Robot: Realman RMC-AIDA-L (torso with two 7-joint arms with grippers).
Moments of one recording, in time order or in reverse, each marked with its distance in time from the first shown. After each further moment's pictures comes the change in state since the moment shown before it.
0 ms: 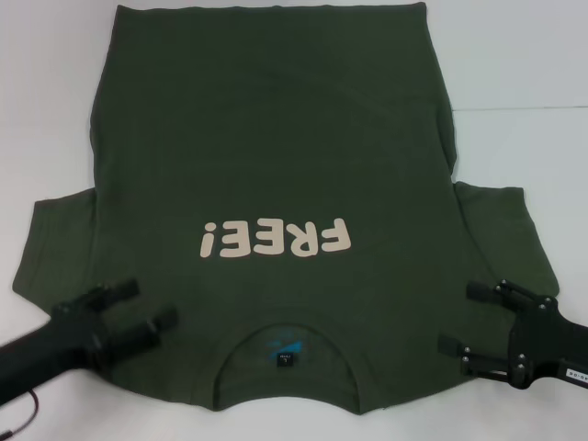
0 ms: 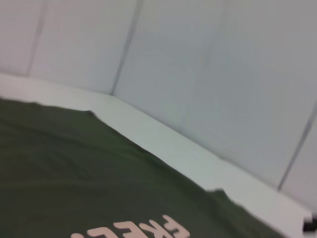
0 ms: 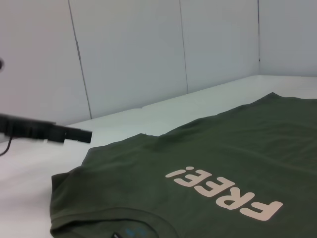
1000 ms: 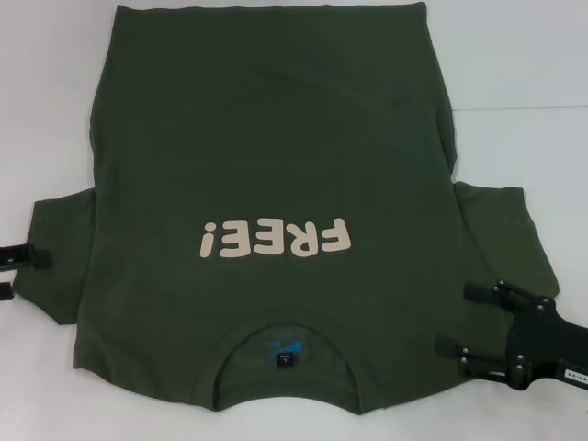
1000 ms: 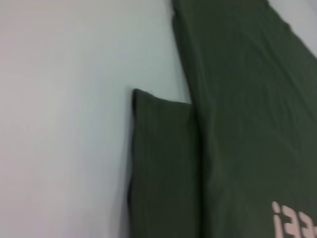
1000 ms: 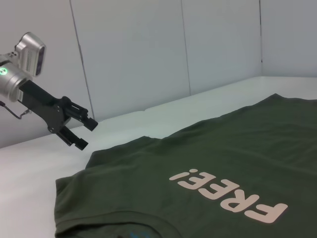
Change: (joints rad) left arm -0.257 0.200 -0.160 0.172 0.606 -0.134 -1.149; right arm 0.001 0.002 -0.001 0.001 0.000 -0.009 0.011
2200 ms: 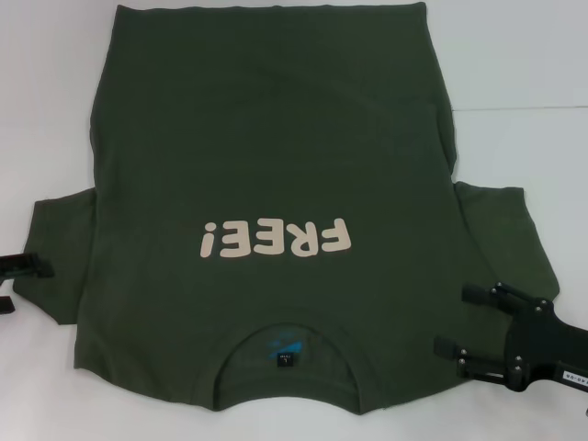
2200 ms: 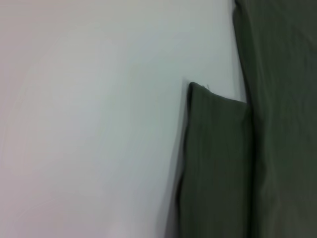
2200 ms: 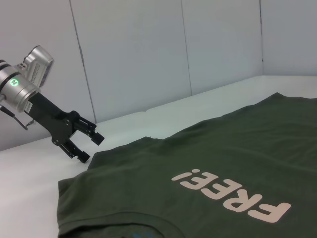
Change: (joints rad) left arm -0.024 0.001 0.025 -0.067 0.065 -0.118 -0.106; right arm 0.001 0.000 0.000 0.009 0.000 0.000 0.003
